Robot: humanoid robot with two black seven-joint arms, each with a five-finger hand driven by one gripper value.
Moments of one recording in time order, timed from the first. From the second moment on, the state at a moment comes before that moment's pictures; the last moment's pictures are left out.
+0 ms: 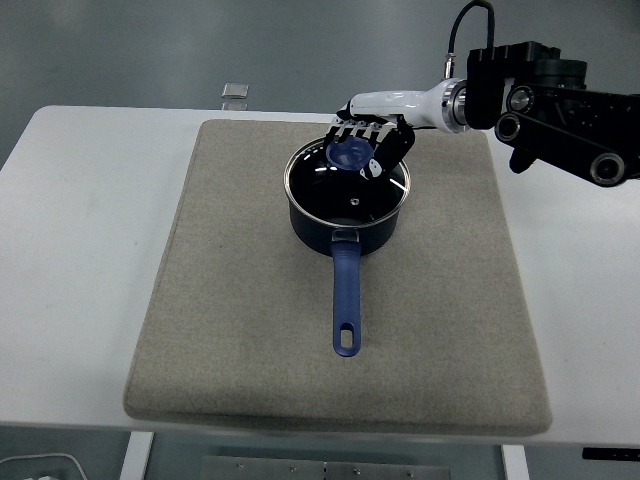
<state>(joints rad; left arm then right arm) 0.04 0.00 -0.14 -0.10 0.08 -0.09 0.09 1.50 -0.24 -0.09 0.91 -0.92 0.31 0.06</state>
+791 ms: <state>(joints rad) 0.04 0.00 -0.14 -0.10 0.08 -0.09 0.09 1.53 -0.34 -0.09 0.83 -0.90 0.31 0.06</state>
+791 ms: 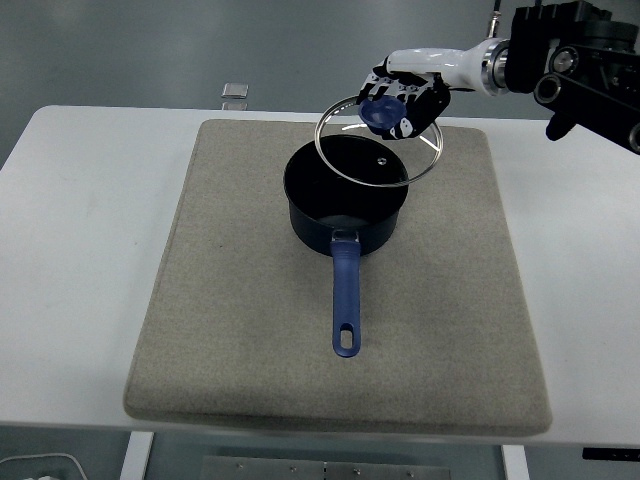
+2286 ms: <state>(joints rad) 0.04 0.00 -0.14 -0.10 0.08 -0.09 0.09 1.31 -0.28 -0.09 0.58 -0.82 0.21 0.06</state>
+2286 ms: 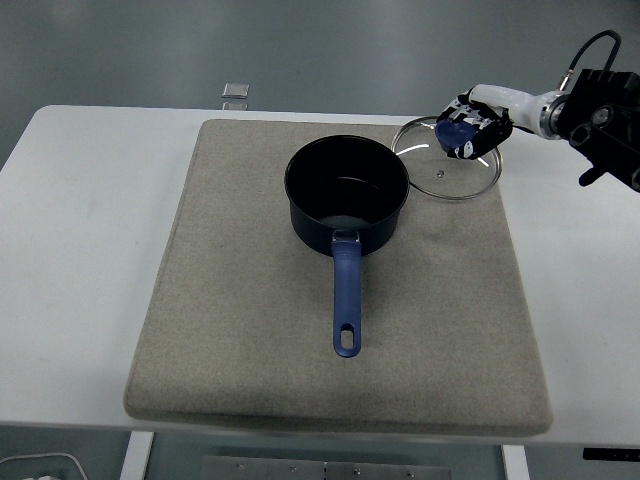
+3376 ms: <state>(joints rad) 0.04 0.00 -0.14 -0.10 0.08 -0.09 0.09 1.28 -0.31 0.13 0.56 -0.57 0.31 0.10</state>
